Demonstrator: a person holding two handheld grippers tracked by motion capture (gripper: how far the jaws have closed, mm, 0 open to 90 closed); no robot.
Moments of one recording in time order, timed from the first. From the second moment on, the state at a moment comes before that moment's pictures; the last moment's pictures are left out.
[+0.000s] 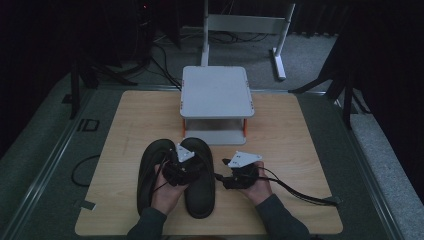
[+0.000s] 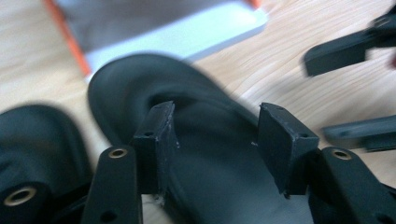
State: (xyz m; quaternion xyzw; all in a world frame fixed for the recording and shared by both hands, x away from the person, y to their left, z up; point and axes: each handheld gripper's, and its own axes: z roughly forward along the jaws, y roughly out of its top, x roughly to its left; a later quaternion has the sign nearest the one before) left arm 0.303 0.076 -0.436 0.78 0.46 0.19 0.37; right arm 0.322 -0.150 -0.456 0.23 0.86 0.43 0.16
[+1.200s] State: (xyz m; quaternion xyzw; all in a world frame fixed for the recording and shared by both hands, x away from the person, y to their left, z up) left arm 0.316 0.031 -0.468 0.80 0.45 0.17 0.34; right arm 0.329 -0.177 -0.466 0.27 0.85 0.43 0.12
